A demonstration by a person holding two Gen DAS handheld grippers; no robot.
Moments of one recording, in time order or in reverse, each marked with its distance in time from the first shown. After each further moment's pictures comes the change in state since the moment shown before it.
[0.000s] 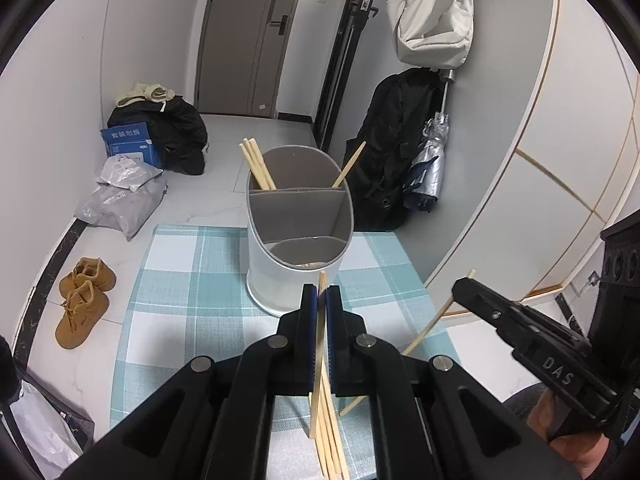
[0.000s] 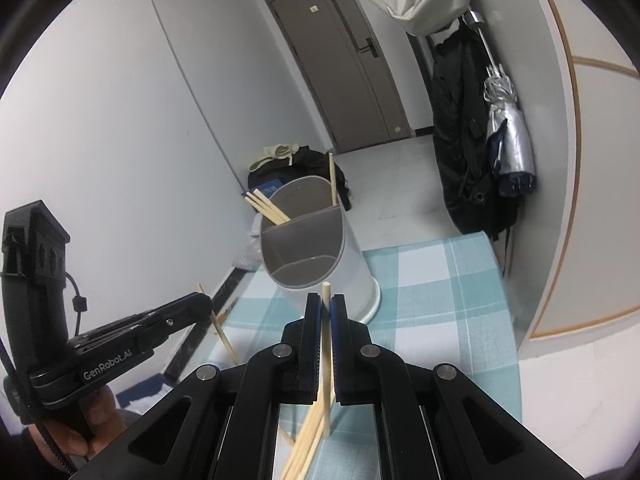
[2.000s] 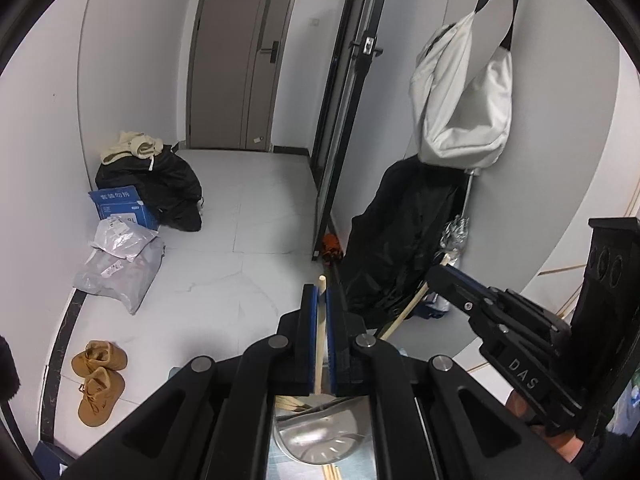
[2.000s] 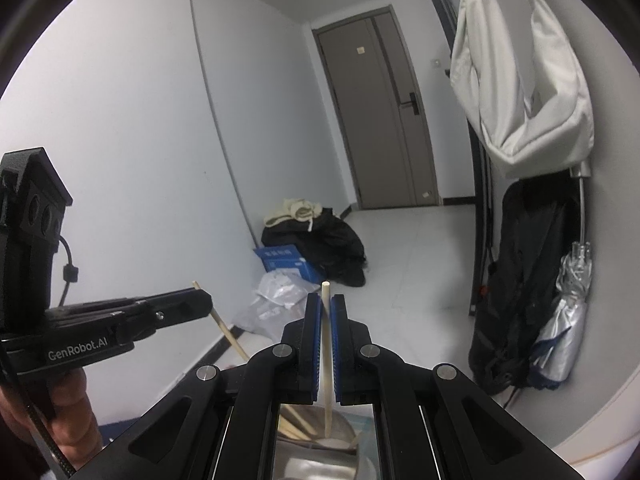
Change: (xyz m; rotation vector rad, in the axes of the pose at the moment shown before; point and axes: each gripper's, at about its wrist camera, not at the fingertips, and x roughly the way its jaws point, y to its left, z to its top) left arm 0.025 0.015 0.178 0.033 -0.047 0.012; right arm 0.077 0.031 0.207 -0.172 -0.132 0.041
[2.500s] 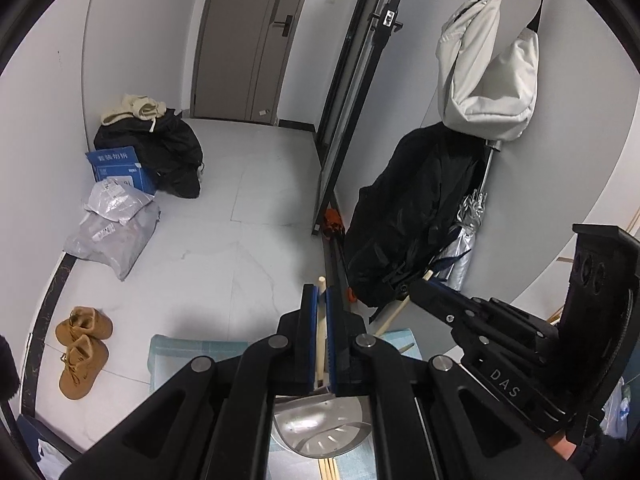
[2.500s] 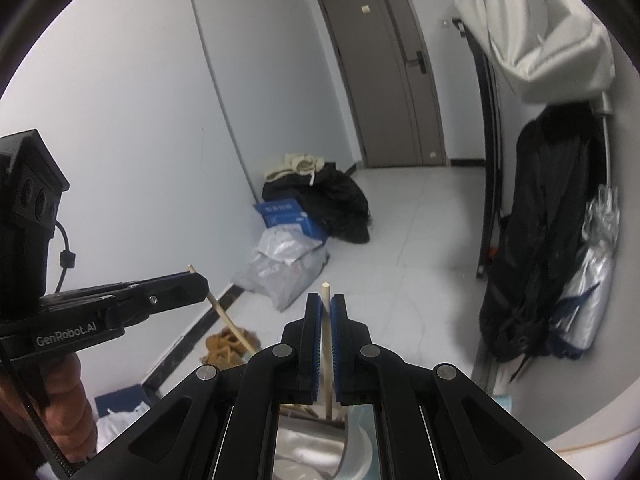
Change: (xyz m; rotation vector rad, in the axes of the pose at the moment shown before) left arm 0.035 0.012 -0.027 -0.072 0.072 -0.011; right arm 0.044 -0.016 -0.047 0.006 0.155 0.030
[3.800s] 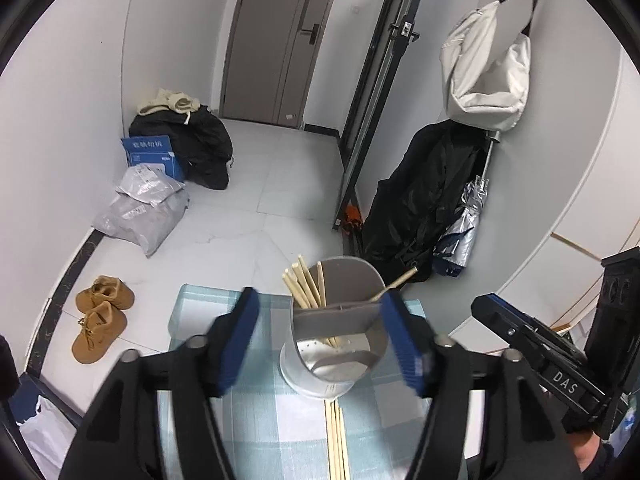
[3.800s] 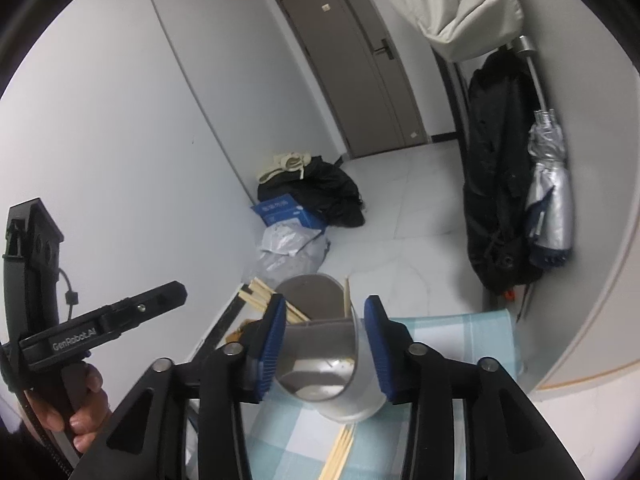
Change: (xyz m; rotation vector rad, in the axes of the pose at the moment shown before) left arm -0.056 -0.007 -0.065 -0.041 -0.048 0.087; right arm -0.080 0.005 -0.061 0.158 -0.016 -0.007
